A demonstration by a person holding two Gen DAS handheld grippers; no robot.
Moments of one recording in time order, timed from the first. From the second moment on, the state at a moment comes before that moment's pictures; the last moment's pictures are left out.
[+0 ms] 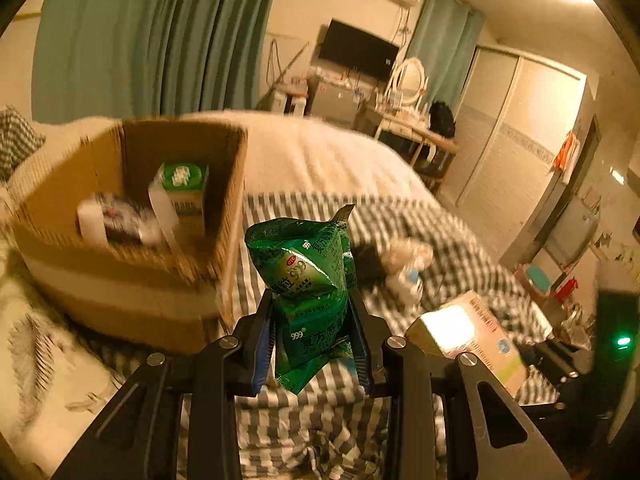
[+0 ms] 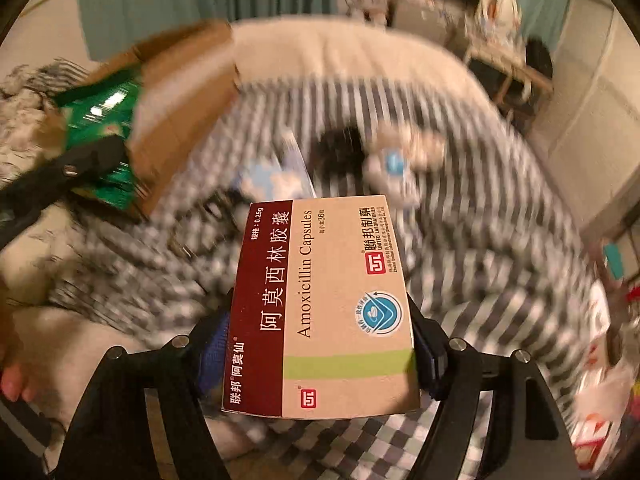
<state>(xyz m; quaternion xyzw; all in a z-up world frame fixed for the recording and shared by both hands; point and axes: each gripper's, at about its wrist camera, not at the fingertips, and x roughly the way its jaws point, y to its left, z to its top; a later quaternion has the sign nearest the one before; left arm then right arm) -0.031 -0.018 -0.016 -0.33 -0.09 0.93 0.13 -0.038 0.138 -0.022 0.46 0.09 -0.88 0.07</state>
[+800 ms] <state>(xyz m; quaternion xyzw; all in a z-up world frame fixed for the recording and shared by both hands) -0.125 -0.187 -0.017 -0.33 -0.15 0.93 -0.02 -0.166 -0.024 0.073 0.35 -0.05 -0.89 0.27</state>
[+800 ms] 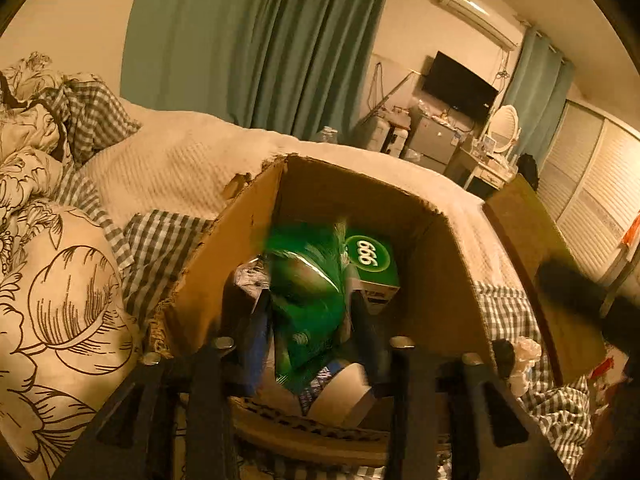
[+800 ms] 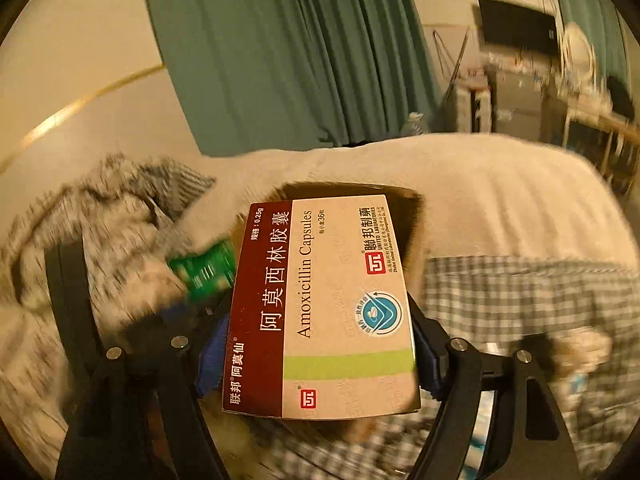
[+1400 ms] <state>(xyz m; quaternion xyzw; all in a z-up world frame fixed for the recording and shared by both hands) -0.045 -0.066 0.012 -0.28 -0.10 0.95 0.10 -0.063 0.134 0.094 0.30 0.01 -0.94 0.15</state>
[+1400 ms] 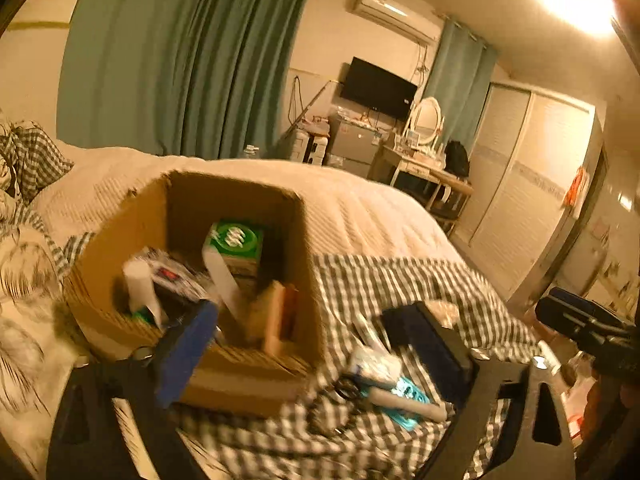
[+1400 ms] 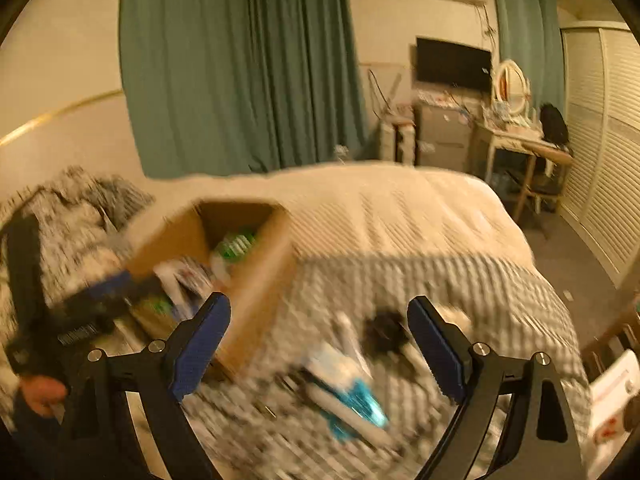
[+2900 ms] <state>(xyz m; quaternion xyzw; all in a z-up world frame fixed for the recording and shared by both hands) -0.102 0.025 -0.163 -0.50 -0.02 0.86 0.09 -0.090 0.213 -0.062 0.43 0.01 -0.89 0.14</state>
